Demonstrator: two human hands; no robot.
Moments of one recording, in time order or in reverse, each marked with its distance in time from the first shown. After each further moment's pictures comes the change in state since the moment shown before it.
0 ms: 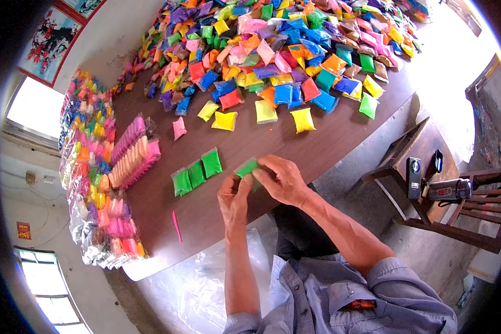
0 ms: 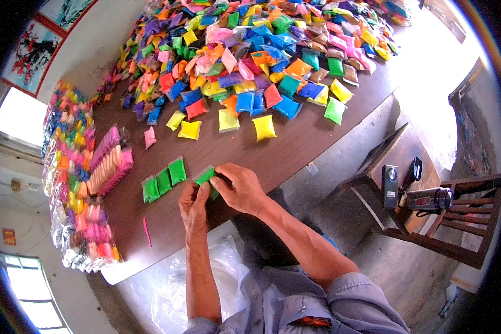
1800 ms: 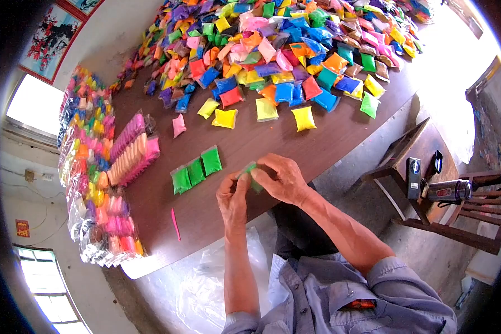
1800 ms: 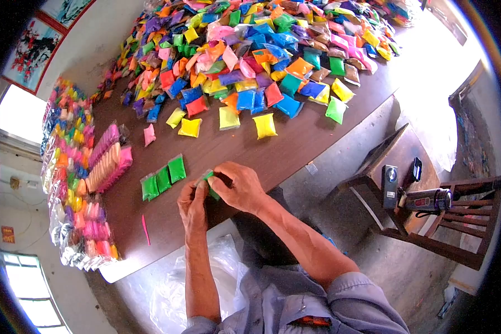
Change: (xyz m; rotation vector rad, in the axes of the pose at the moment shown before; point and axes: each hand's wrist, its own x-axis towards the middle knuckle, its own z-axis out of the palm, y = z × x) left_hand -0.003 -0.001 0.000 -0.045 0.044 0.005; right_hand 0.001 -0.007 -0.001 0.007 -0.001 0.024
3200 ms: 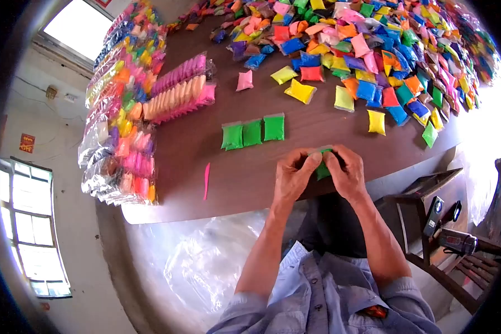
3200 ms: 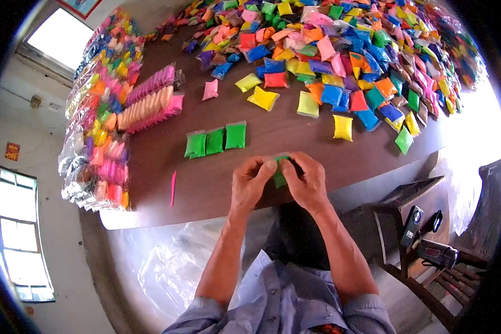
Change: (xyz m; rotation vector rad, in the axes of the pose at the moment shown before) left_hand -0.004 0.007 0.005 -0.026 -0.013 -0.033; right_hand -0.002 -0.001 0.002 -0.074 -0.053 0.055
